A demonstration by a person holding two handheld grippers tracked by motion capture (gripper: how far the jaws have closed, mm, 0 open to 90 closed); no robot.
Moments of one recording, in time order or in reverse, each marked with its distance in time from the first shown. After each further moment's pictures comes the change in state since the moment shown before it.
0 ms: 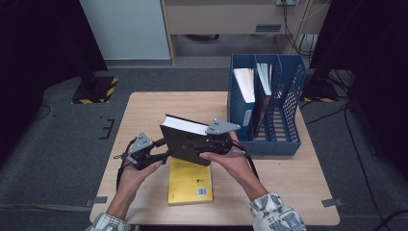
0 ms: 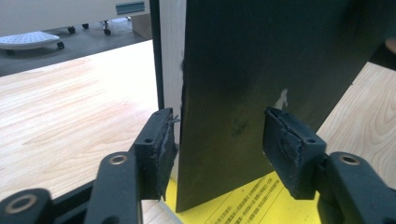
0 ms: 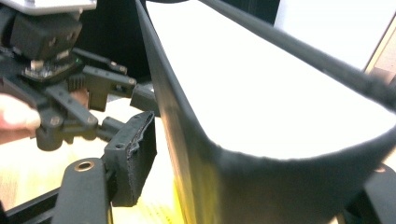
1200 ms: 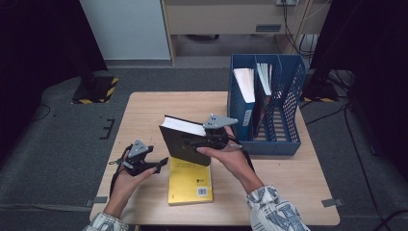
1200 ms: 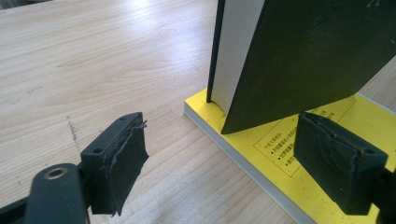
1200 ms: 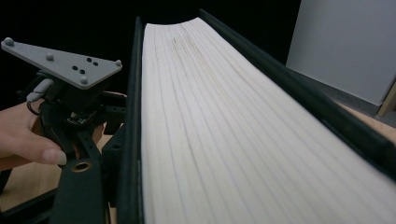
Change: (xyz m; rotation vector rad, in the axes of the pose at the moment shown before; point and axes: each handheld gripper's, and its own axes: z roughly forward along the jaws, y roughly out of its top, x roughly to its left) left arm 0.021 -0.036 -0.003 0.164 0.085 -0.019; right arm -0.008 0.004 0.014 -0.032 0.091 0.034
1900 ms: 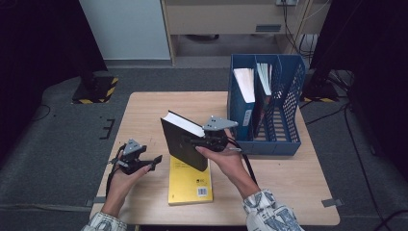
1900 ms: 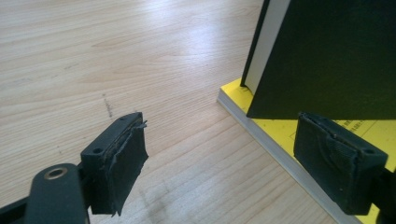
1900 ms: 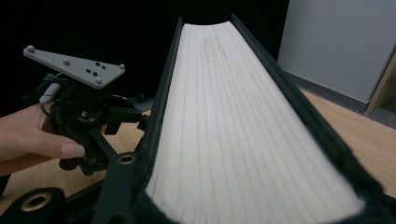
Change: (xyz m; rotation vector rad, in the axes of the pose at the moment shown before) left arm 0.018 -0.008 -0.004 0.011 0.063 -0.076; right arm 0.011 0.002 -0.004 -0.012 -0.047 0.024
